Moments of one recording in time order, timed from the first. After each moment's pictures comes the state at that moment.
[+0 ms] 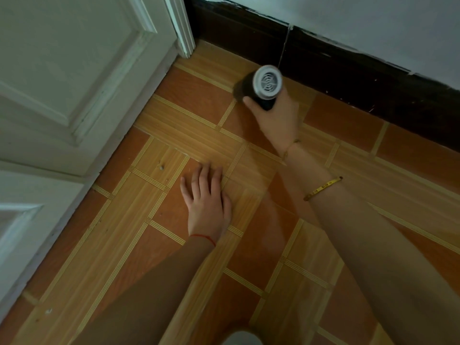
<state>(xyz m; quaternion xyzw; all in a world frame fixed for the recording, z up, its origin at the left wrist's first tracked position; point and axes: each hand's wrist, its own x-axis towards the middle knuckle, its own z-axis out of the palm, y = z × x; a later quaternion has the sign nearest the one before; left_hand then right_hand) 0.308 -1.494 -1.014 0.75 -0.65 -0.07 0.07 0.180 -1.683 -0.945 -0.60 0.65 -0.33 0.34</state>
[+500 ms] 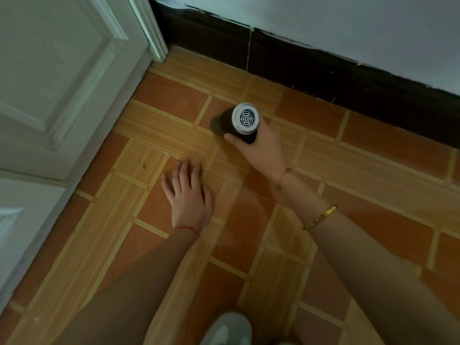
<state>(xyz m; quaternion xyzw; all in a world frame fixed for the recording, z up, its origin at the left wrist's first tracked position) 0.308 -1.493 -1.015 0.75 -0.64 -0.09 0.10 0.142 -1.609 -0.943 -0.62 0.62 -0.29 0.38</state>
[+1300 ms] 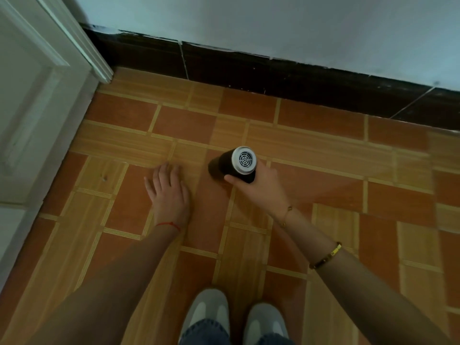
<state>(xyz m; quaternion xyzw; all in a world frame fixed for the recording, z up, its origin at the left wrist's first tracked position) 0.275 -1.484 -1.010 0.70 -0.70 -0.09 0.11 0.050 -1.479 -0.921 -0.56 0.68 -0.25 0.40</state>
